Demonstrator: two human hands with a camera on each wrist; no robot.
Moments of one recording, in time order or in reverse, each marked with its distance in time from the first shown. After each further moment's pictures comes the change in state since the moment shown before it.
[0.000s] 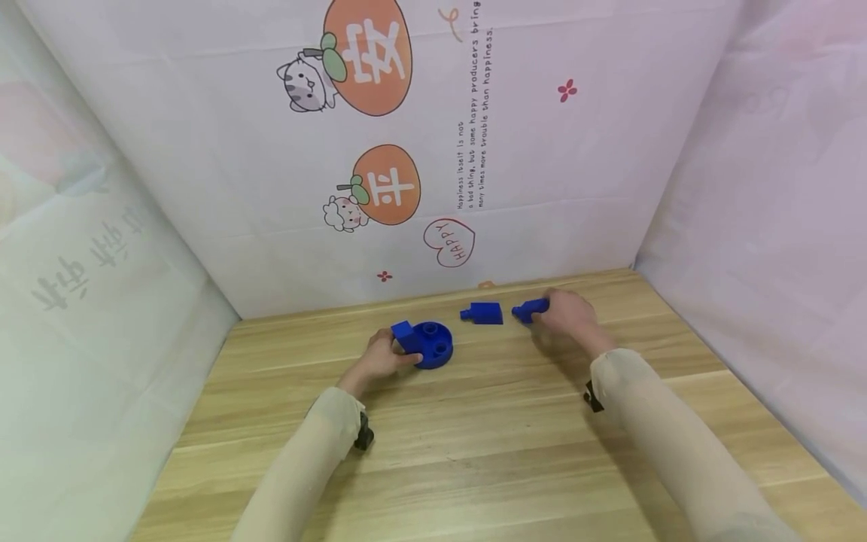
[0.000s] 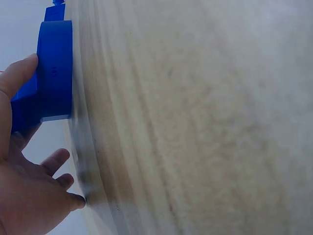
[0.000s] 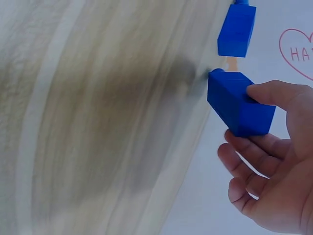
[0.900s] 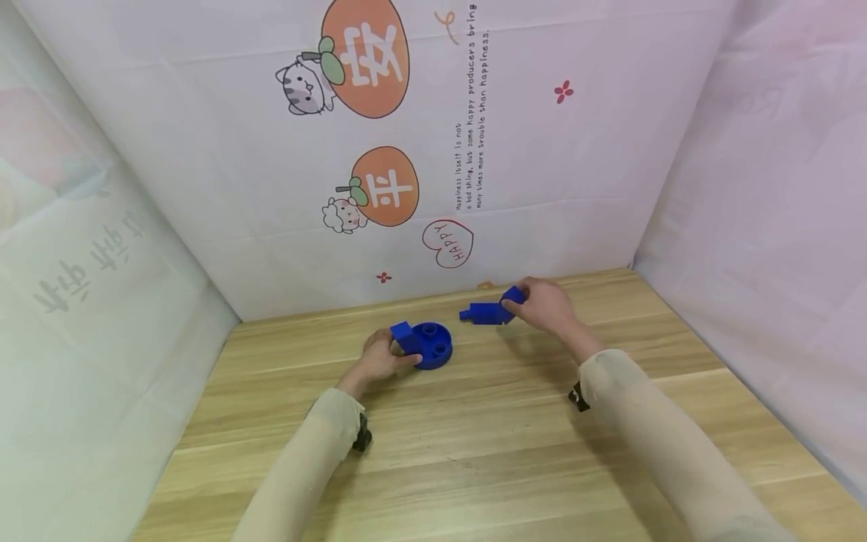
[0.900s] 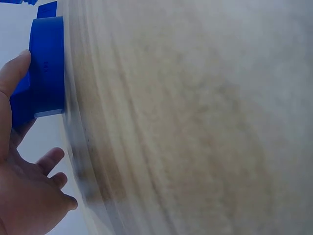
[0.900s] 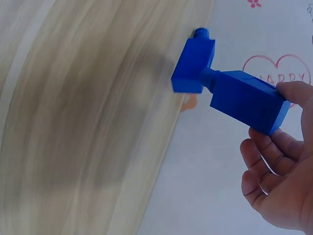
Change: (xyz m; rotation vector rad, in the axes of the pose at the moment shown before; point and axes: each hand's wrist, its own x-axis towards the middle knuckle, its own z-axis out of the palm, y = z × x) left_hand 0.000 -0.003 0.000 0.102 0.010 0.026; right_hand -0.004 -0.046 -0.008 0.118 0.172 -0.124
